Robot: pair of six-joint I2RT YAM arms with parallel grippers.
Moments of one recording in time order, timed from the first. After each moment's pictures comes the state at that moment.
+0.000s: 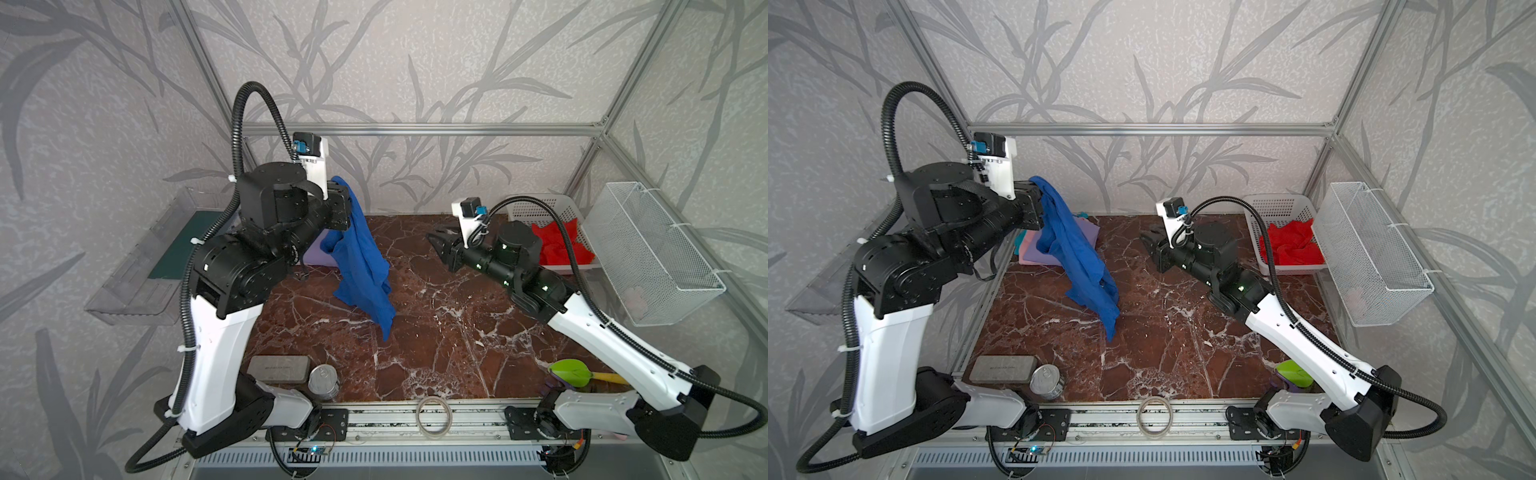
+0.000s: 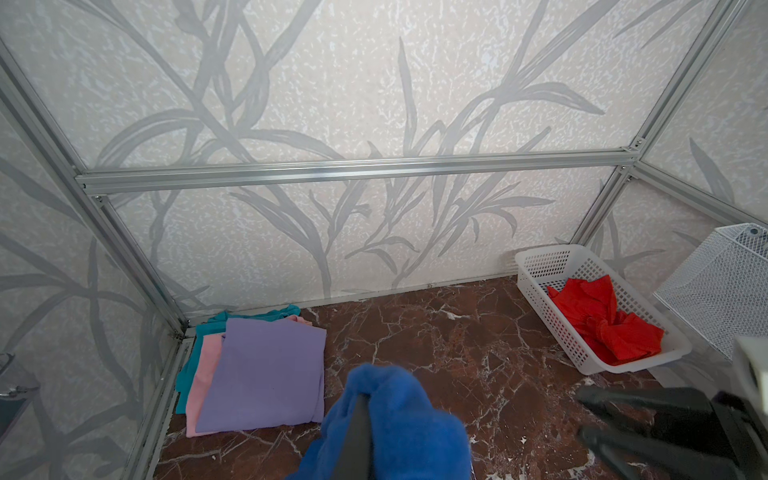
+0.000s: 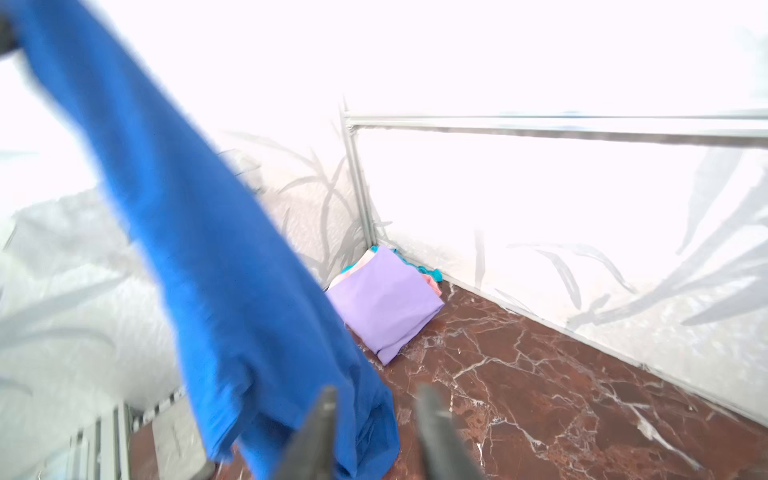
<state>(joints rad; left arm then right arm) -0.58 1.40 2.29 -1.12 -0.35 -0.15 0.77 1.25 1.26 -0.13 -0.10 0.14</state>
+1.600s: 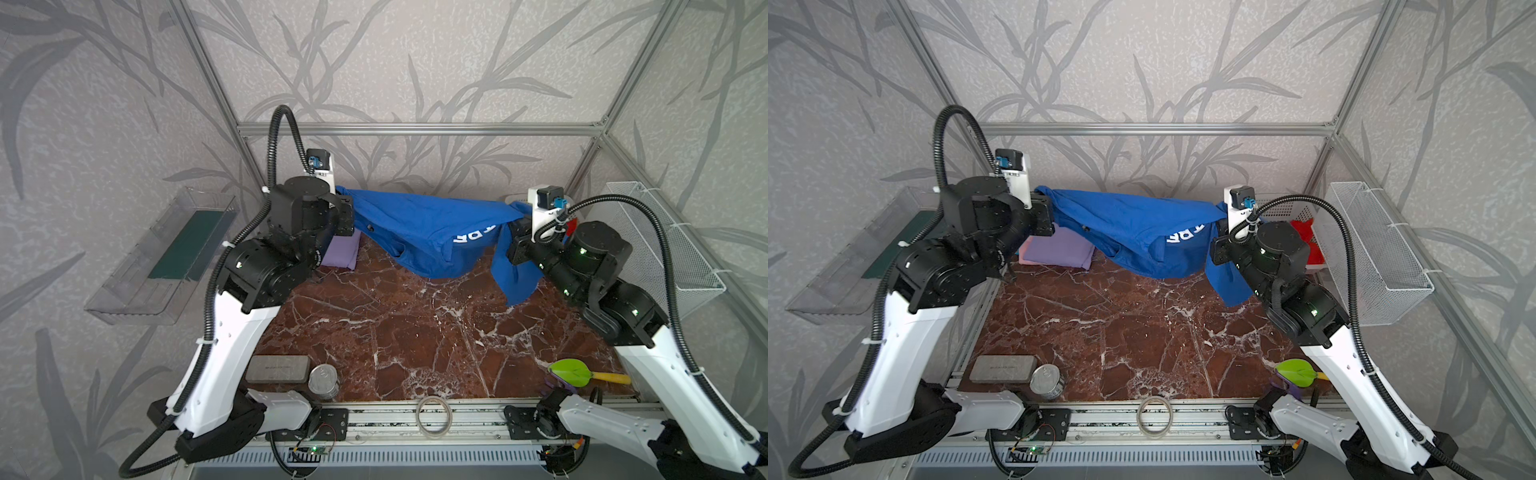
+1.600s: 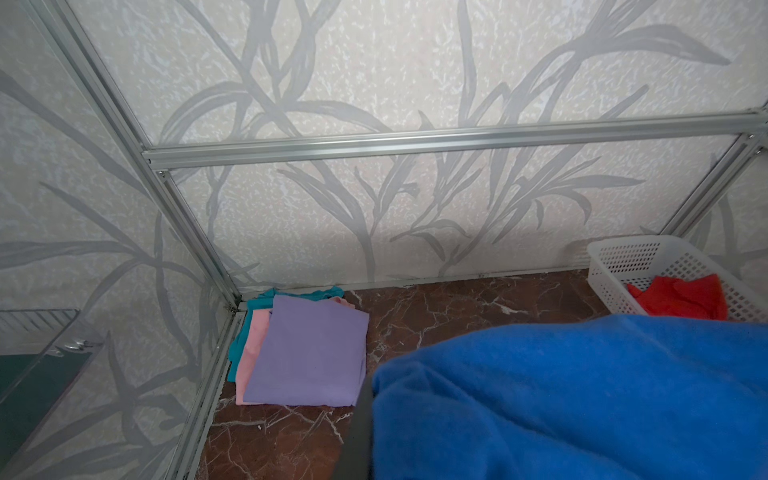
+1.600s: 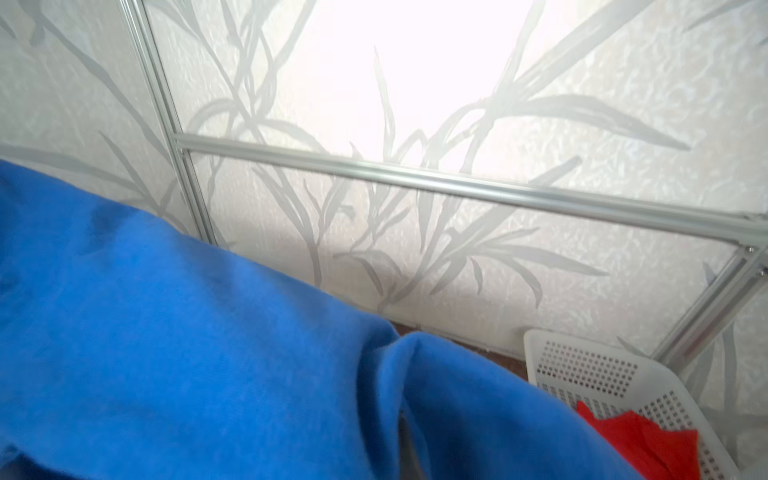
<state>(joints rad) -0.57 1.31 1.94 -0.96 -0.51 -0.14 0.62 1.02 1.39 -0.51 0.27 0.01</state>
